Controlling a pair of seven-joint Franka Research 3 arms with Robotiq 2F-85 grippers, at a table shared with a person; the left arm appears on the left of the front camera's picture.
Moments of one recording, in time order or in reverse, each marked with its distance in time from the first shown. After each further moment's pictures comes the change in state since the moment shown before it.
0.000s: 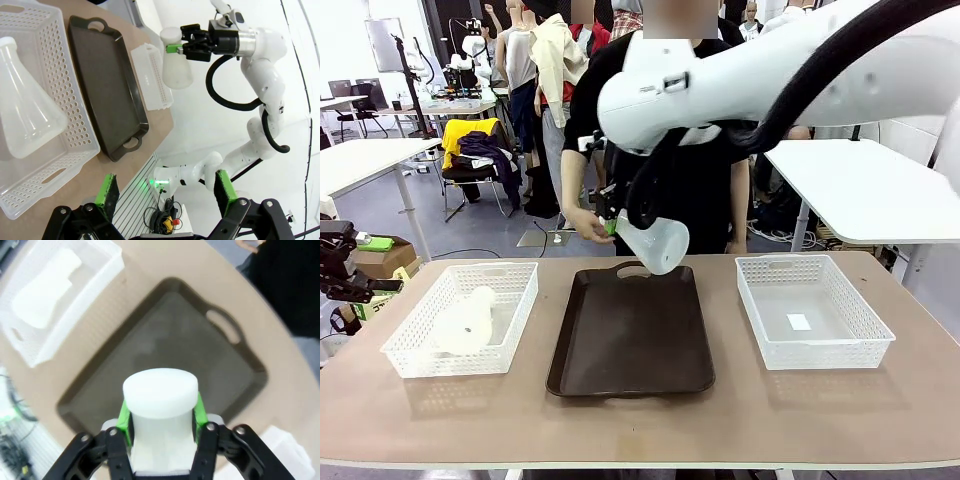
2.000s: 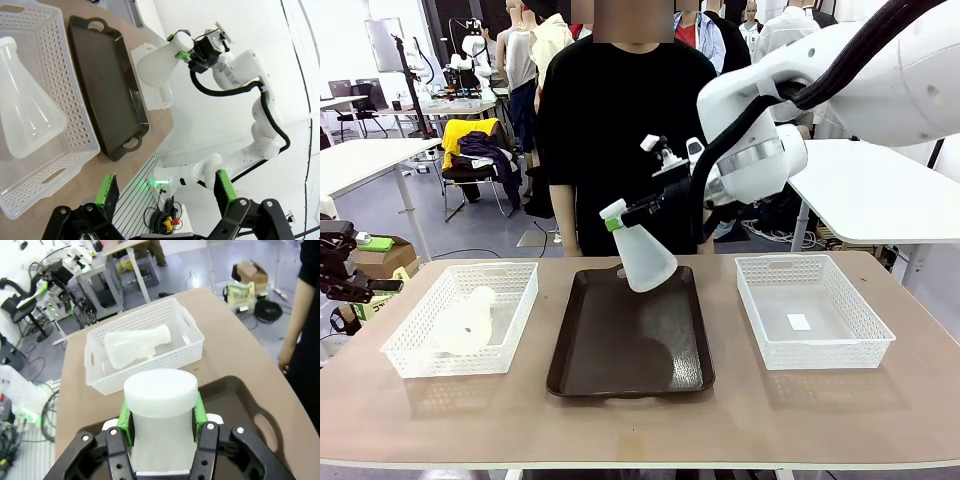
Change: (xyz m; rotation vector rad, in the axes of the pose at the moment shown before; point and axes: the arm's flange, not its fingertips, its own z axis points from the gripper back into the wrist) left arm 0.000 0.000 0.000 0.000 0.000 0.000; right arm -0.089 -0.064 -0.051 0.473 -0.691 0.291
